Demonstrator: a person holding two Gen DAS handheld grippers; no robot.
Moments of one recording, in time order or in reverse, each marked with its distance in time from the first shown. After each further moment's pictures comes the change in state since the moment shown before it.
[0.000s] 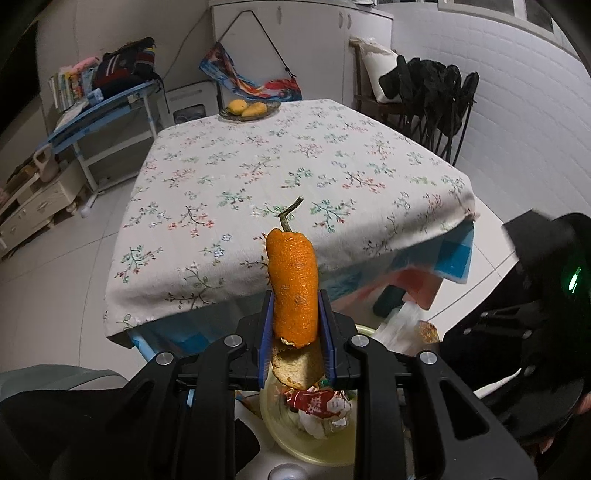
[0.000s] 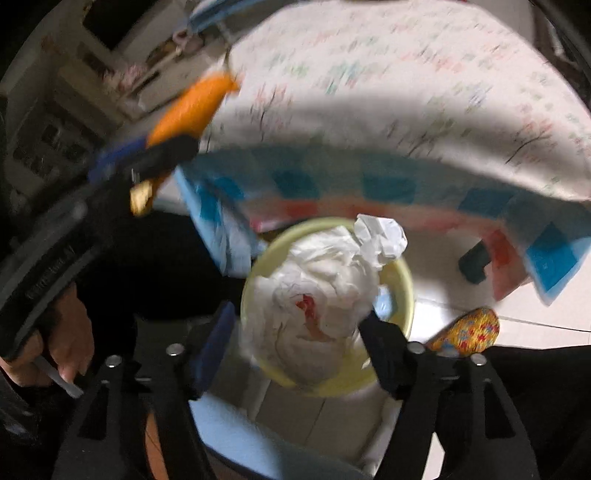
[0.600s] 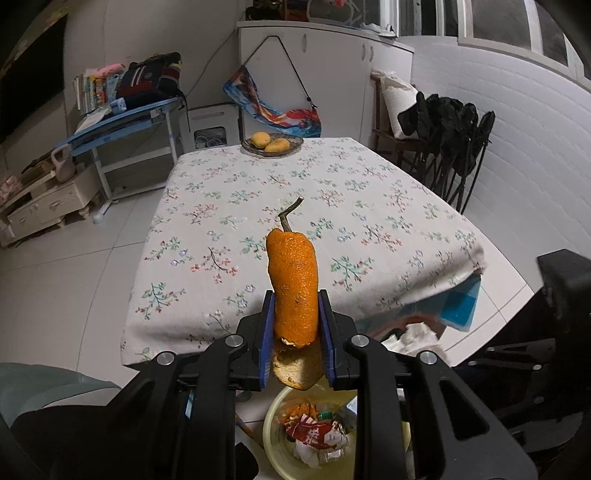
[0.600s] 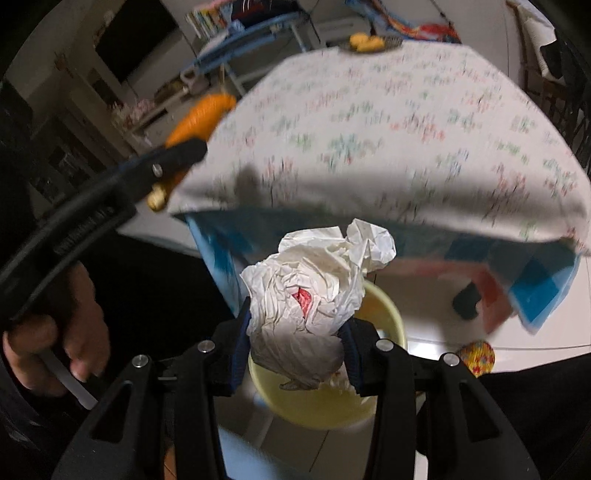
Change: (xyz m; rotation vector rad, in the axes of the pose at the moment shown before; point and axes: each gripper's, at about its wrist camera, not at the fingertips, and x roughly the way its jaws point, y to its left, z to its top) left arm -0.014 0.016 0.029 -0.083 -0.115 0.034; right arm -0.032 -0.003 0.011 0.012 -0.201 -0.001
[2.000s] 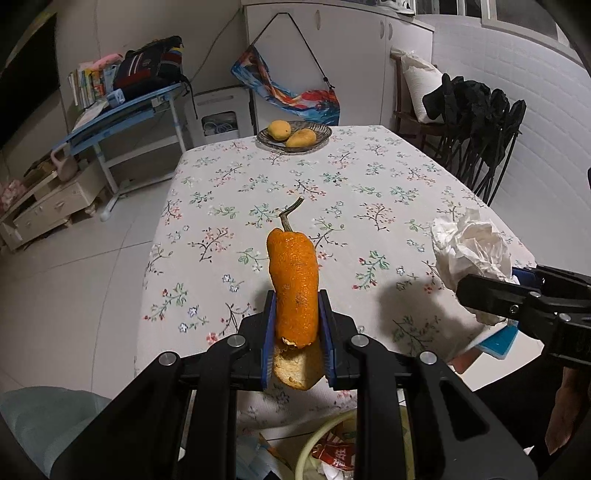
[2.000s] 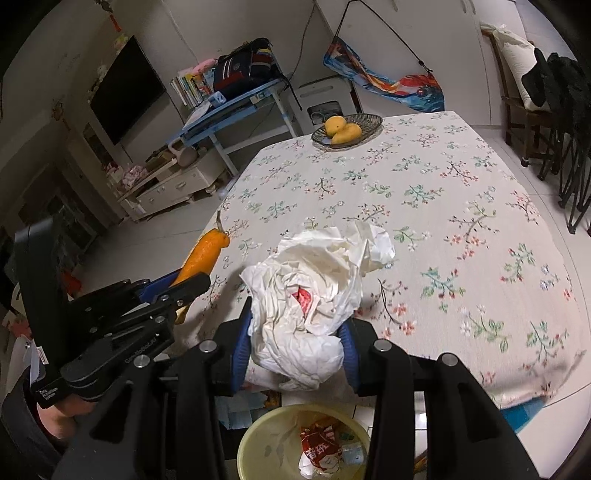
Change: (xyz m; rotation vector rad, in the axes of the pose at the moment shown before) left arm 0.078 0.029 0.067 0.004 0.082 0.064; right arm -0.024 -0.035 0.105 0.063 -0.276 -0.002
